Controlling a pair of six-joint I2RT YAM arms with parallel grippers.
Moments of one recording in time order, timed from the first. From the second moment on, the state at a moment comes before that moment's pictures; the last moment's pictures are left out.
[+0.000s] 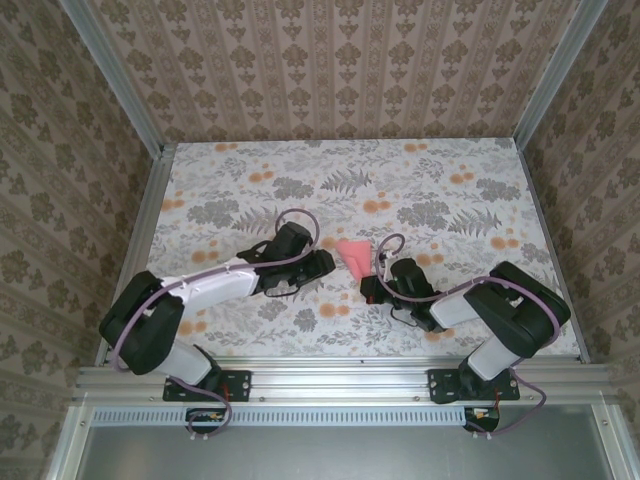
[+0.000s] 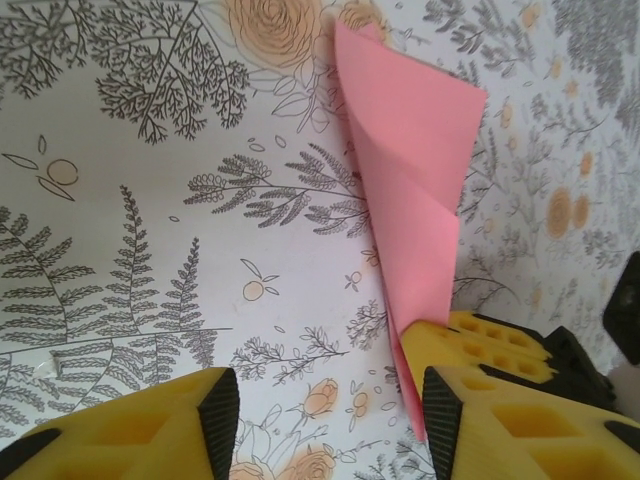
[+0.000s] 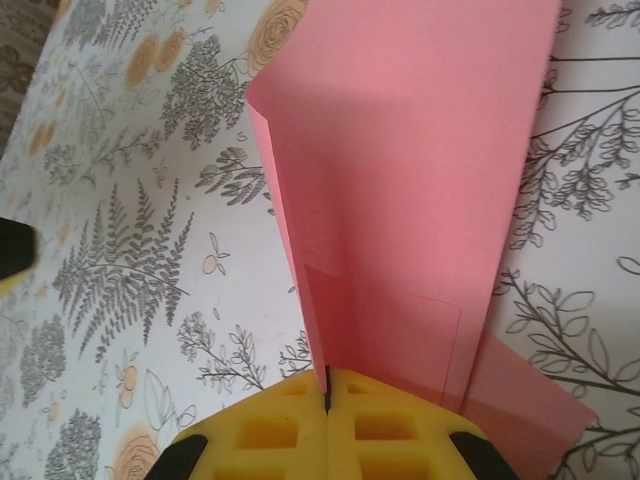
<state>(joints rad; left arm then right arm) -0.79 1.48 0.79 -0.17 0.18 -1.01 0.61 1.59 0.30 0.71 -0.18 0.69</state>
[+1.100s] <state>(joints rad) -0.76 1.82 1.02 -0.17 0.29 -1.06 0.63 1.51 0.29 0.59 -0.25 0.24</state>
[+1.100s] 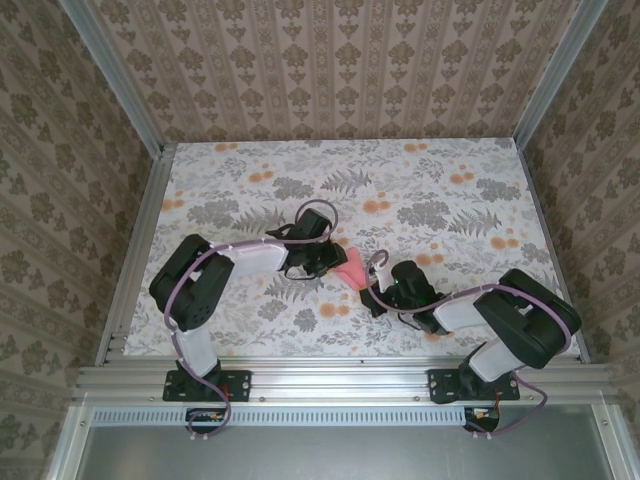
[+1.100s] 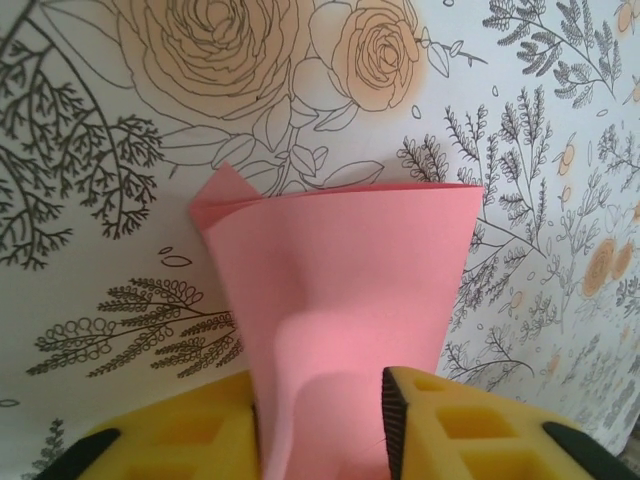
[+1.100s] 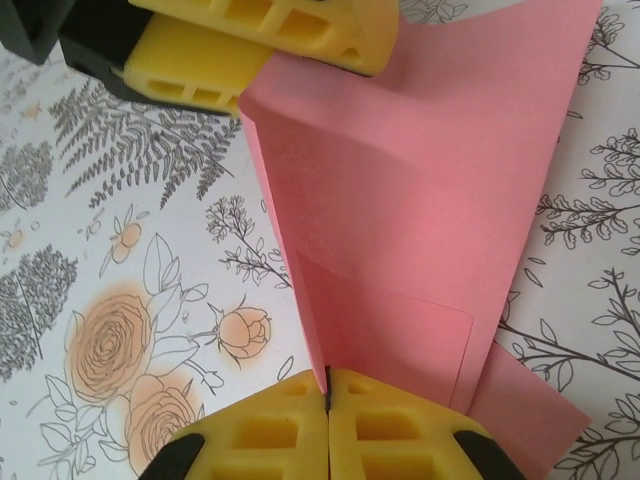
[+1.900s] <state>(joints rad) -0.76 1.82 1.04 -0.27 0.30 -1.07 0.92 1.38 0.38 0.31 0.21 -0.03</state>
